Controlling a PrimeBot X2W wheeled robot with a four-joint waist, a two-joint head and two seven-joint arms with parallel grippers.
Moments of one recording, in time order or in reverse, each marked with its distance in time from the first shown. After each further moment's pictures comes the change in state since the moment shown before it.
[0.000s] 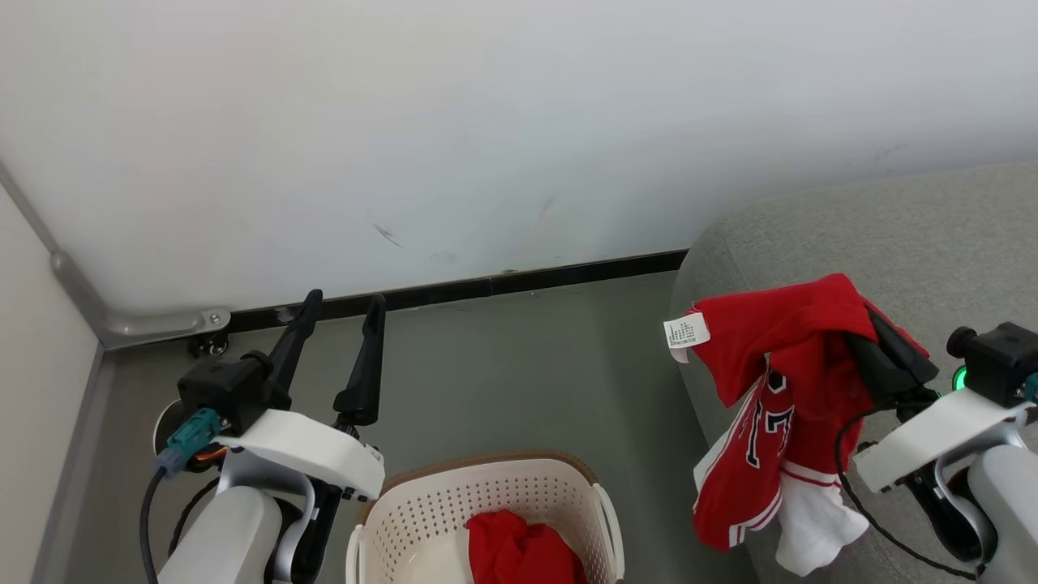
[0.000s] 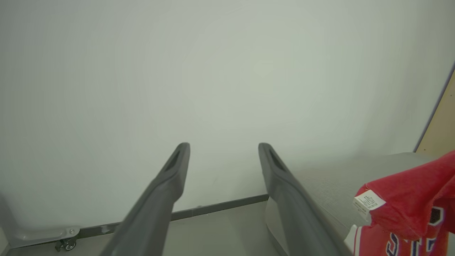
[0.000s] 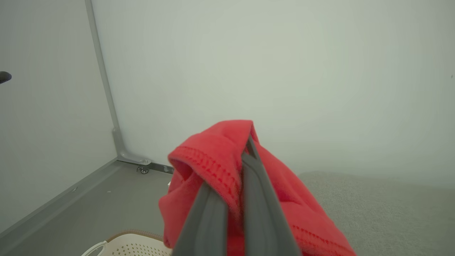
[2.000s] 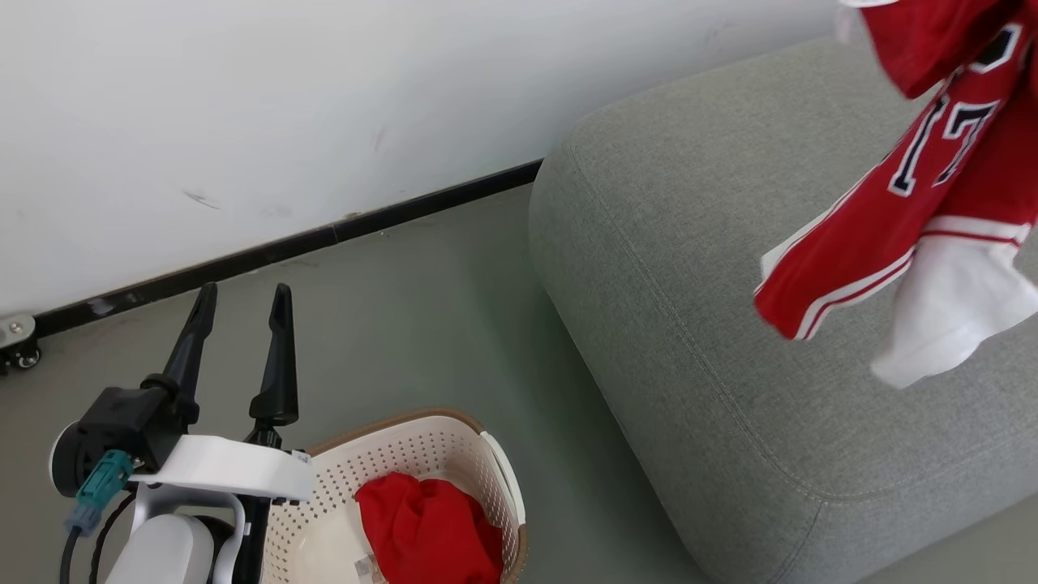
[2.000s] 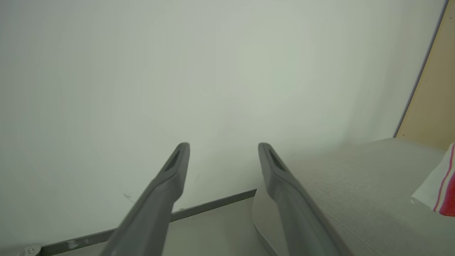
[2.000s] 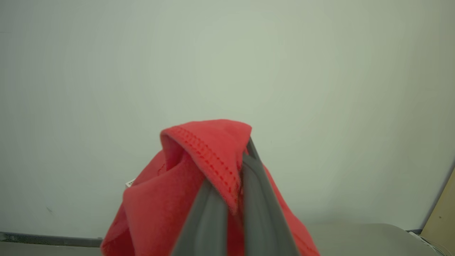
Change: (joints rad) left arm 0.132 0.004 0.199 -0.177 0.156 0.030 -0.008; right arm -0.419 -0.120 -0.310 -0.108 -0.068 0.000 0.341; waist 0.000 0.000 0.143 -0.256
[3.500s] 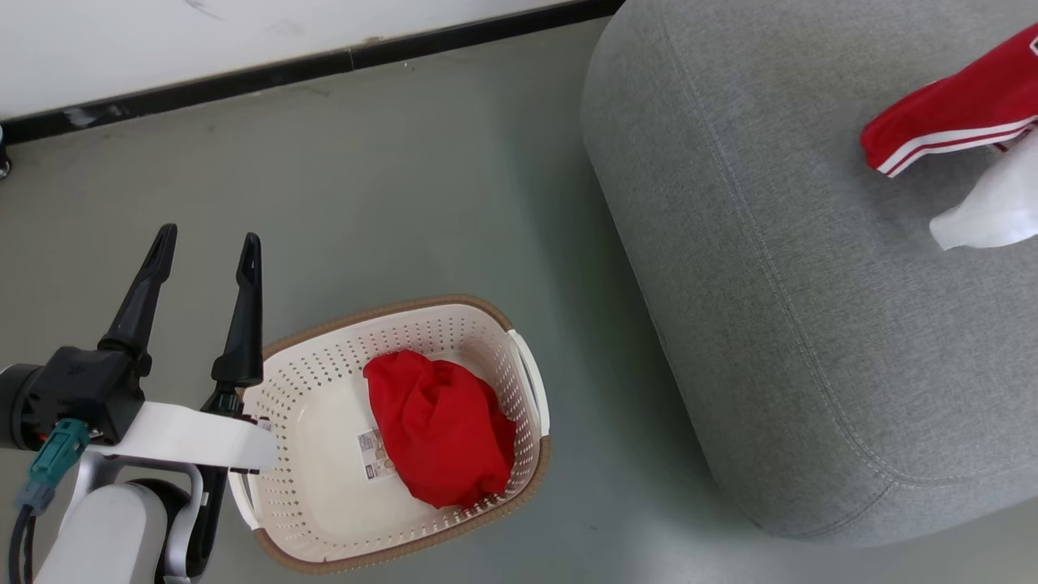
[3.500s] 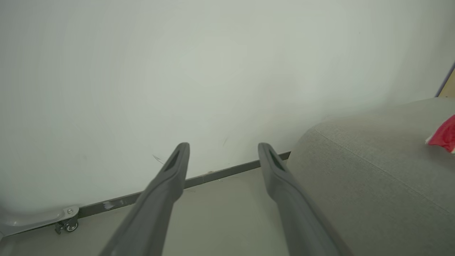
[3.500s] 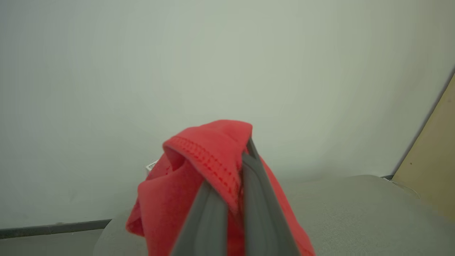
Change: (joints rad) left arm -0.047 0.097 0.011 -0.105 0.060 0.011 0.055; right arm -0.182 -0.091 -0.064 0.328 0.021 0.000 -0.096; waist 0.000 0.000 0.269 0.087
